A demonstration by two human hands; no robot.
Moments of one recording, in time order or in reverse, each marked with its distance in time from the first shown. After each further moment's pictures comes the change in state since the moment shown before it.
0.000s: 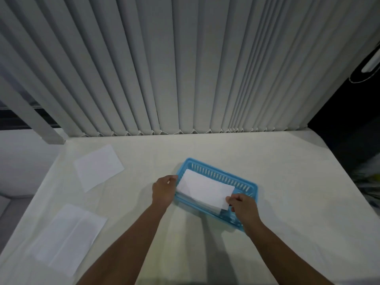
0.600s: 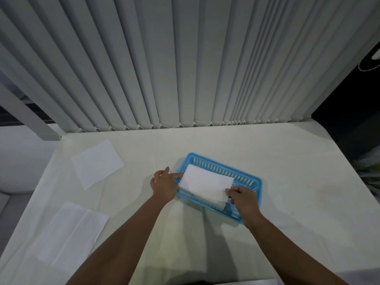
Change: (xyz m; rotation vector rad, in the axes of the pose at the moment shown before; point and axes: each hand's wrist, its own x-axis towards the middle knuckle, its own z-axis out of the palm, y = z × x) left_hand 0.019 -0.006 -0.006 0.665 -0.152 0.129; right_hand 0.004 -0.007 0.014 0.088 -0.010 0.069
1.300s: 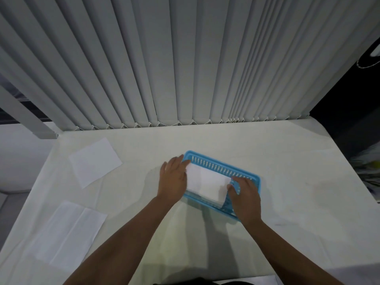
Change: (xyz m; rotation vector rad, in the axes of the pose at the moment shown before) left_hand -0.006 0.021 0.008 0.021 0.327 0.414; right_hand 0.007 0.022 -0.005 -0.580 0.233 -0.504
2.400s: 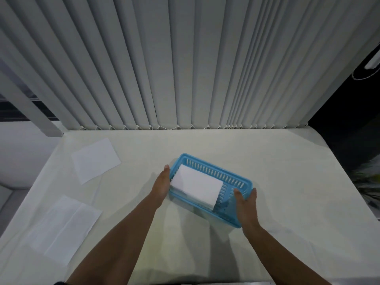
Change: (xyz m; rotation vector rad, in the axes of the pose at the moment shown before) left_hand -0.003 -0.009 0.013 -0.915 -0.177 -0.723; right_hand 0.001 0.026 -0.007 0.619 -0.140 0.509
